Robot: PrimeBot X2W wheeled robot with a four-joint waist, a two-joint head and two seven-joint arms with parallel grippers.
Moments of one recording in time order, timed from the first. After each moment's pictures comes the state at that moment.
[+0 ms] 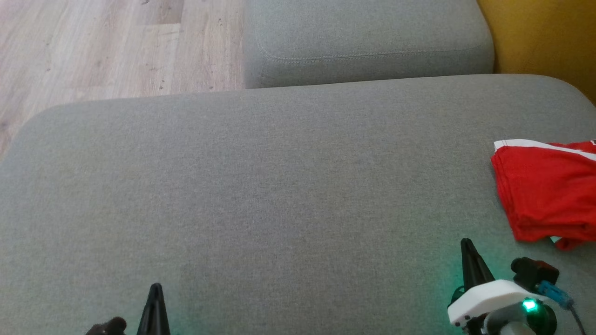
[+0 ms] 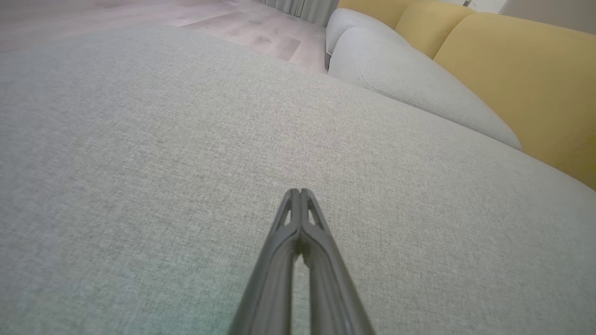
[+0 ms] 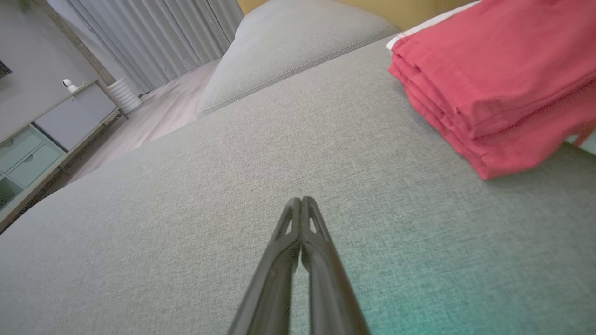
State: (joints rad) left arm 0.09 0.05 -0.08 0.45 -0.43 -0.05 -0.20; right arm -0.07 -0.05 0.03 0.63 0.38 0.13 -0.19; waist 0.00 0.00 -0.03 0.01
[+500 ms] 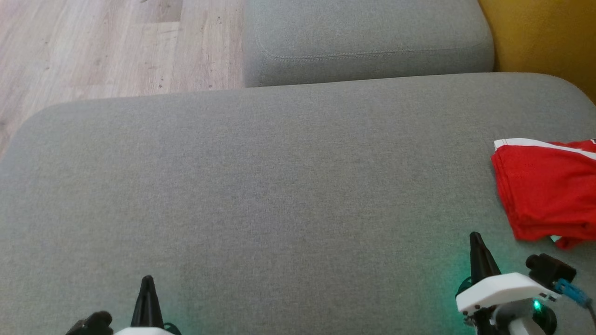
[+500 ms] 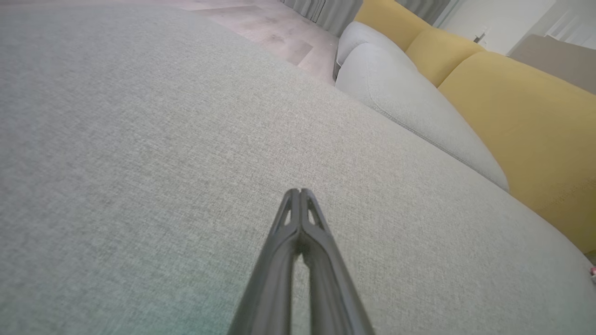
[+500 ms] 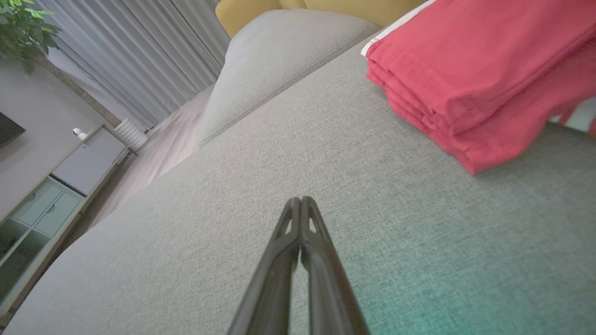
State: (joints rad) left arm 0.07 0.05 -0.06 0.43 -0.59 -0.06 -0.16; right arm -0.07 -0.05 0.01 0.58 0.55 0.13 -0.15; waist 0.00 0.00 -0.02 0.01
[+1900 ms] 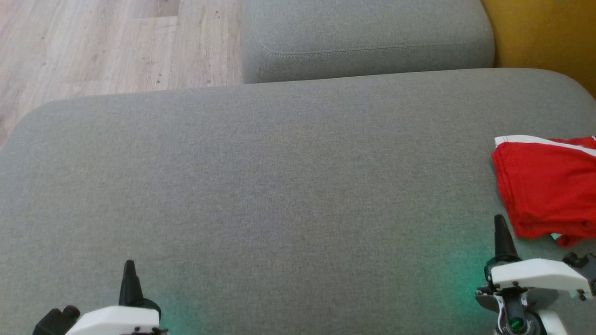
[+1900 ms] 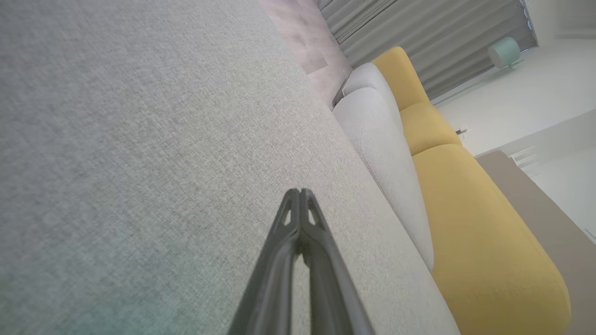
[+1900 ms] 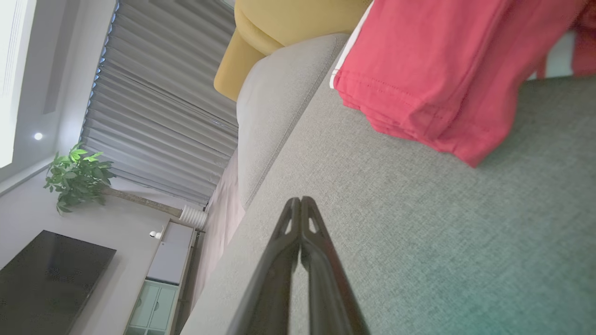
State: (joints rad) left arm 0.02 0.05 0.00 0.36 -1.06 -0.09 -0.03; right arm -0.07 -0.05 -0.05 0.44 1.04 0.13 -0.03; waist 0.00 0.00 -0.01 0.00
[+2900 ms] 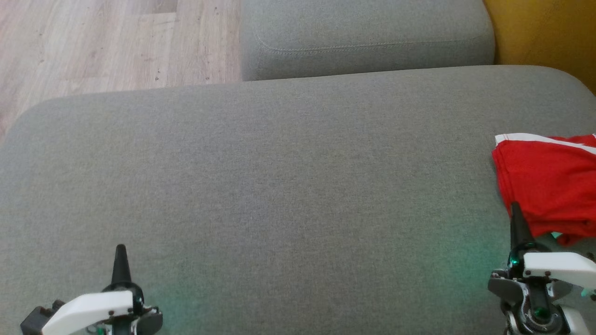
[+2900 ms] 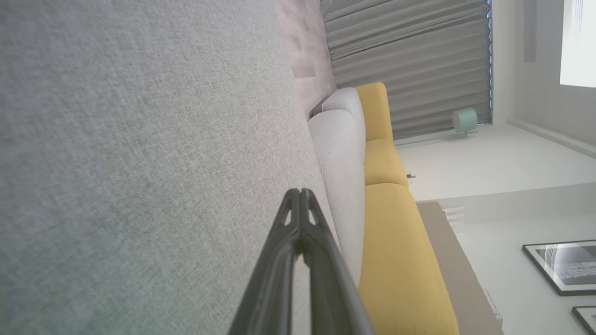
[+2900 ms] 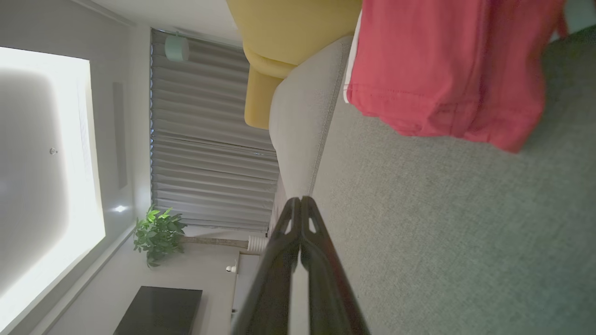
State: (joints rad) left arm -0.02 0.05 0.04 0.32 -1.38 -0.11 0.05; right arm -0.07 -0.05 -0.10 0.35 1.36 0.13 0.05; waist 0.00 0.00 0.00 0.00
